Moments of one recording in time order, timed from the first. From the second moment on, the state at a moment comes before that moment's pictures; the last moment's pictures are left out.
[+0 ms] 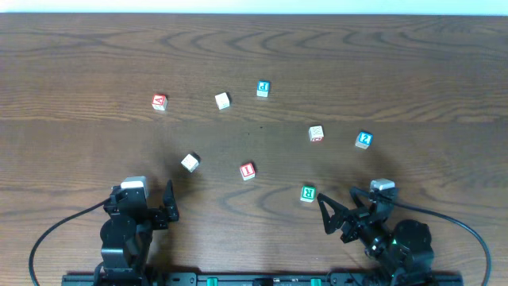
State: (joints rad) left arm -0.05 0.01 0.15 -0.58 -0.03 -0.12; right arm 0.22 0.01 0.18 -0.57 -0.32 0.47
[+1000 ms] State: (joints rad) left arm -0.05 0.01 0.15 -0.58 -0.03 -0.12; right arm 0.32 0.99 0.62 -0.22 -0.52 0.47
